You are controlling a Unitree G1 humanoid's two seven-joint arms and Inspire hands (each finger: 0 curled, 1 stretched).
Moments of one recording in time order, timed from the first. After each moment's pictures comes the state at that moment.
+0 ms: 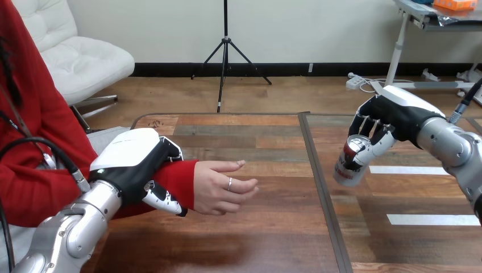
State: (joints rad) left arm -0.20 0.57 -0.21 0.12 0.63 -0.08 -0.18; right arm -0.87 -0.58 0.31 1.13 -0.48 -0.27 0.23
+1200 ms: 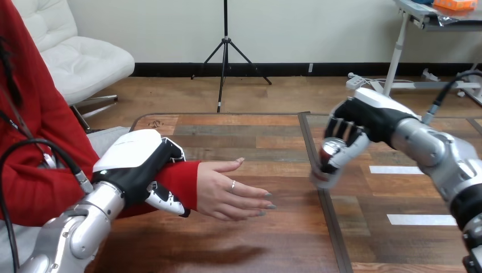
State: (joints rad) left arm -0.20 0.55 -0.22 0.13 0.63 -0.07 -0.18; right arm -0.87 -0.50 0.32 1.09 -0.49 -0.26 0.25
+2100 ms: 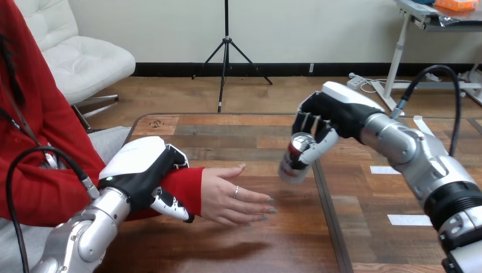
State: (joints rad) left arm -0.20 0.50 -0.22 0.18 0.64 -0.07 -0.18; right arm -0.87 -0.41 0.32 1.02 -0.49 -0.26 0.25
